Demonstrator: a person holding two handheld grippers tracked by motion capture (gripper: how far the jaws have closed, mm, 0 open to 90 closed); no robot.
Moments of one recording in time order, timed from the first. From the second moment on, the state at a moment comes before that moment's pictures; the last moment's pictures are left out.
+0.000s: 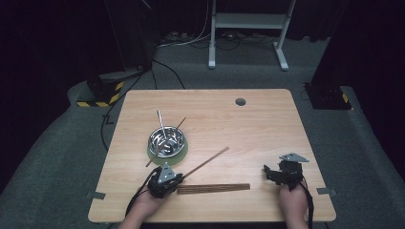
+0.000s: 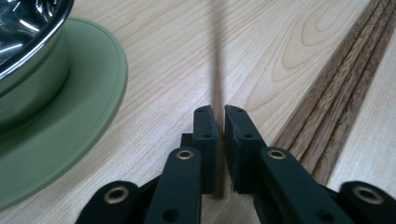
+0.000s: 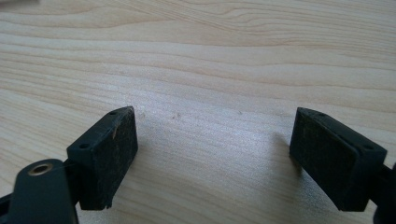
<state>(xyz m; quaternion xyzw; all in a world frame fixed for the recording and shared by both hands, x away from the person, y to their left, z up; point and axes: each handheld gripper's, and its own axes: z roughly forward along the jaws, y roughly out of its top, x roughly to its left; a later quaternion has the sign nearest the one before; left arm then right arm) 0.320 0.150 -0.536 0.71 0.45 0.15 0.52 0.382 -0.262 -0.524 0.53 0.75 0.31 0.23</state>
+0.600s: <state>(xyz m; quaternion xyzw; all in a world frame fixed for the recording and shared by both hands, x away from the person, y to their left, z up) 0.311 0.159 -0.507 0.65 0.44 0.18 0.58 0.382 -0.263 -0.524 0.53 0.75 0.31 0.23</state>
